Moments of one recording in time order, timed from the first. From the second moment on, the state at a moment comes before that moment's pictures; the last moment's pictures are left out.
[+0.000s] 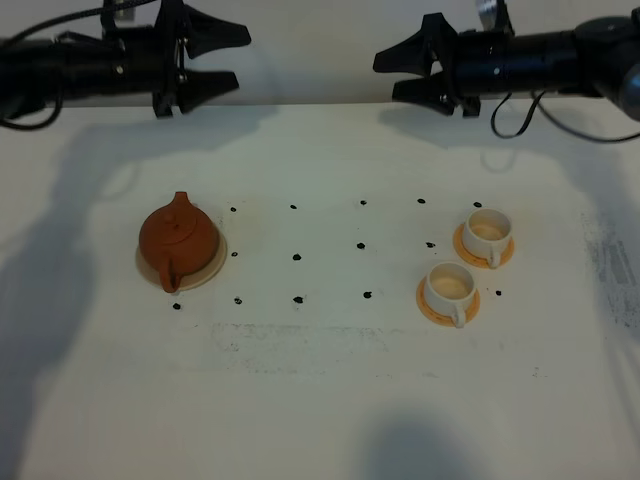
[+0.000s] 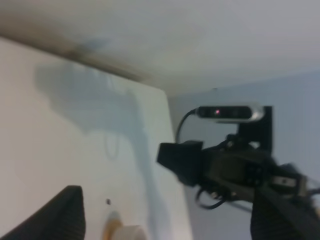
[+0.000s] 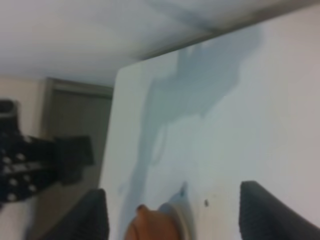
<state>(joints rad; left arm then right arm) 0.00 2.37 -1.91 -1.47 0.96 0.68 0.11 2.46 -2.10 1.32 1.05 -0.56</state>
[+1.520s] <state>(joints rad) -0.06 2.23 -2.14 -0.09 0.94 0.17 0.11 1.65 -1.85 0.15 0.99 -0.23</state>
